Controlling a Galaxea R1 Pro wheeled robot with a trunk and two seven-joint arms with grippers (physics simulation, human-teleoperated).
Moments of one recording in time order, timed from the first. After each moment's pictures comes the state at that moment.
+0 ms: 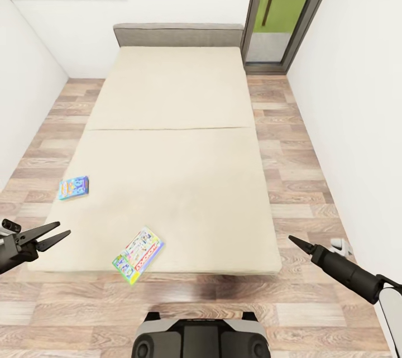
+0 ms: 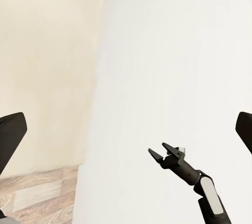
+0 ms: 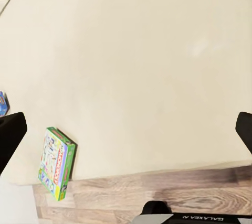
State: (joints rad) left arm -0.24 0.56 0.44 -1.34 0.91 1.04 -1.08; right arm -0.20 -0.18 -0.42 -1.58 -0.61 0.88 0.51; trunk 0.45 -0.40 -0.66
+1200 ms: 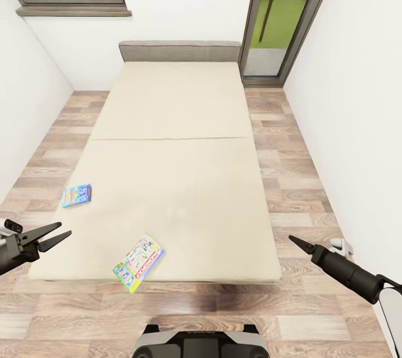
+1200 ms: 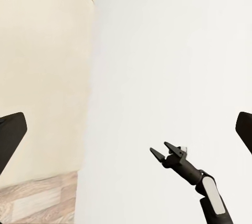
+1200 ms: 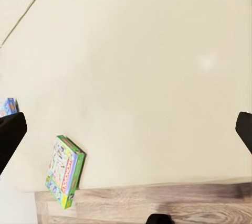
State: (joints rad) left arm -0.24 0.55 0.43 -1.34 0.91 1.04 -1.07; right arm -0.20 -0.18 -0.42 -1.58 -0.61 0.87 0.51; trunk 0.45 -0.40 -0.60
